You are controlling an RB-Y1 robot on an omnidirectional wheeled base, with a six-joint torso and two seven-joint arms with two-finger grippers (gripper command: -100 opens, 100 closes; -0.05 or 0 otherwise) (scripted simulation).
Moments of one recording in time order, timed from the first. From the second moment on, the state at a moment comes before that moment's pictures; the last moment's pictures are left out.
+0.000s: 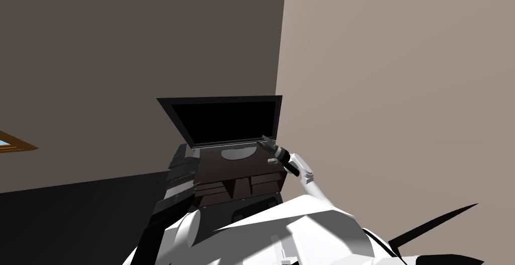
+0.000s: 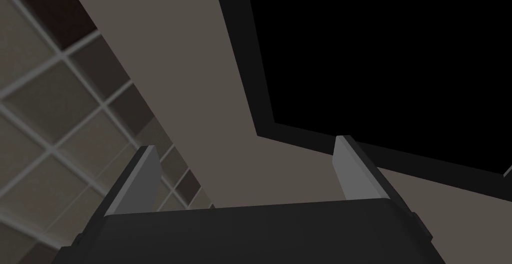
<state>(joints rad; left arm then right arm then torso) 0.53 -0.04 0.03 -2.24 -0.04 -0.37 0.03 0.08 -0.23 0.04 -1.76 0.94 -0.77 -0.03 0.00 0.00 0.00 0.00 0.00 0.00</state>
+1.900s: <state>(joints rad) 0.53 -0.04 0.03 -2.24 -0.04 -0.37 0.03 -0.15 -0.27 0.07 -1.39 1.45 -0.90 -0.07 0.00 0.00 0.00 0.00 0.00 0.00</state>
